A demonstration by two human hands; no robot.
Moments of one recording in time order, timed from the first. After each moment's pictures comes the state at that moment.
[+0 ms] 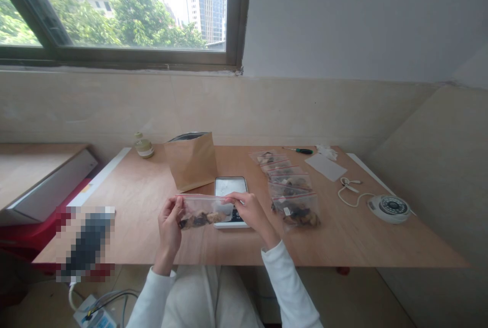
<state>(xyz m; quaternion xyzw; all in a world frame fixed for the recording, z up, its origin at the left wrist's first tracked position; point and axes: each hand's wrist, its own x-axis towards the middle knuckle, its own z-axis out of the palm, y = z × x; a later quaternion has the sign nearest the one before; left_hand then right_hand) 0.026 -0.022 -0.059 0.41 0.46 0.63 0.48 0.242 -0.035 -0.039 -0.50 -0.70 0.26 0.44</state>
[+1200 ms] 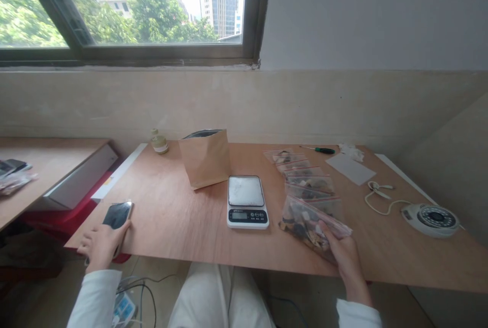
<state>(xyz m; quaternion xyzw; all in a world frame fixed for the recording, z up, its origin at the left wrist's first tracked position) -0.199 0.000 -0.110 0.36 0.92 0.16 -0.02 0.395 -0.107 -0.163 -0.66 -0.27 0.35 0.61</state>
